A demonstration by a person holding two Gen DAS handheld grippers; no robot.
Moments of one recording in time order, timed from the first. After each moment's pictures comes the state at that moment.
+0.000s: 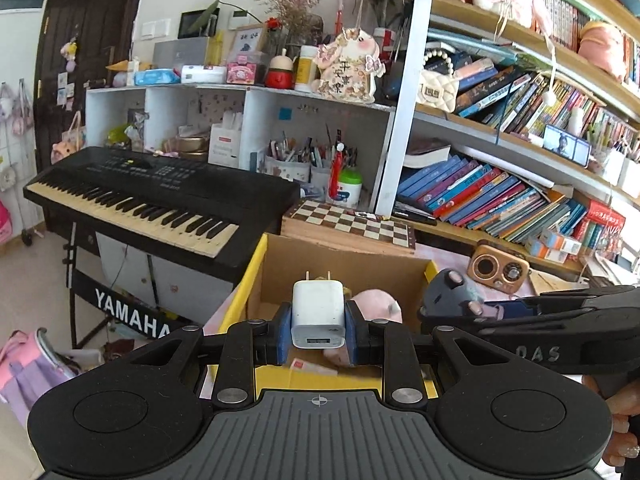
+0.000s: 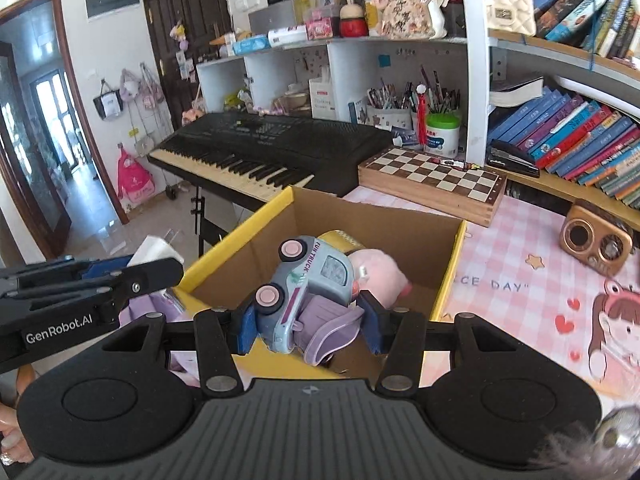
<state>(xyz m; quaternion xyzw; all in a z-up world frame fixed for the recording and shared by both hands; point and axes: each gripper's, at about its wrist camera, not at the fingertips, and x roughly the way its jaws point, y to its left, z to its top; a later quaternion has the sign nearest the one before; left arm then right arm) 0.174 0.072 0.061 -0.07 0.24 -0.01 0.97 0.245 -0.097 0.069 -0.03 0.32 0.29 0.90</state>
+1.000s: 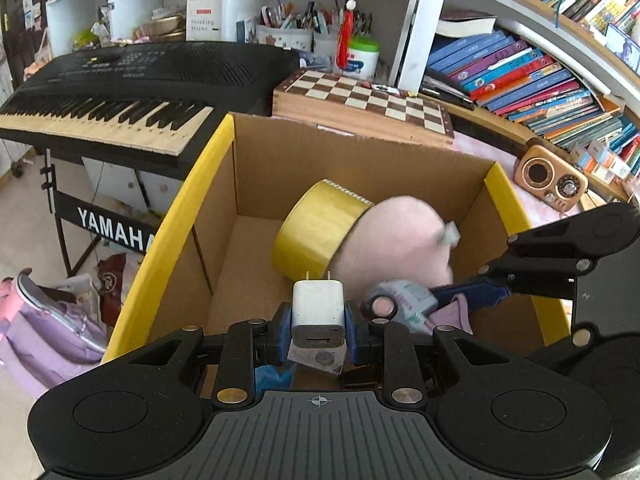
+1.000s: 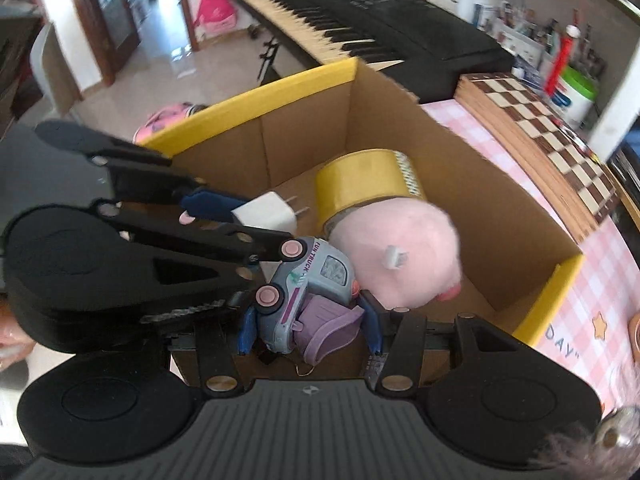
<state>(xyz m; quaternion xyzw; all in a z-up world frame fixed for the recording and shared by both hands) 0.297 0.065 -0.008 -0.06 0.43 -0.01 0.90 0.340 -0.029 -0.001 -0.22 0.45 0.42 0.76</state>
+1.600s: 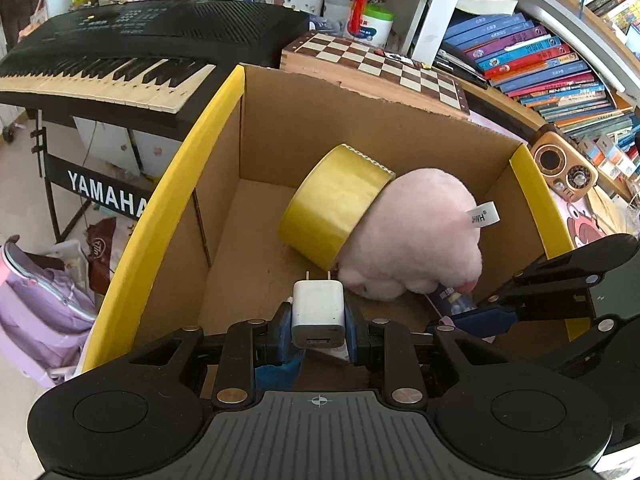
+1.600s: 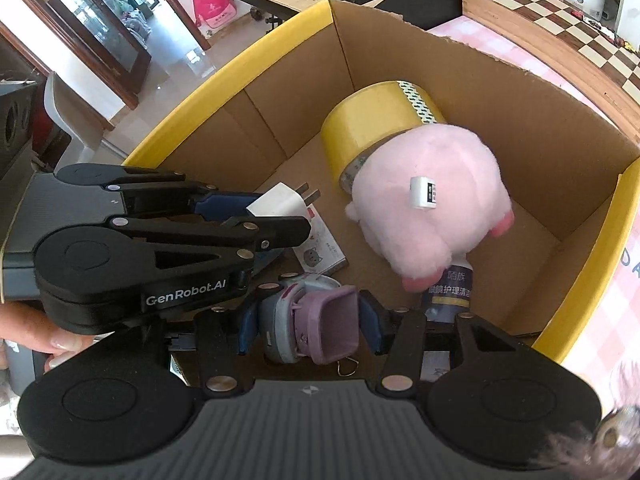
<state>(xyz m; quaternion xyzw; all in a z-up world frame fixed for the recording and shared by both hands) 0.312 0.081 -0.029 -0.09 0.47 -0.03 0.88 0.378 -0.049 -0.020 -0.10 0.55 0.43 0.71</state>
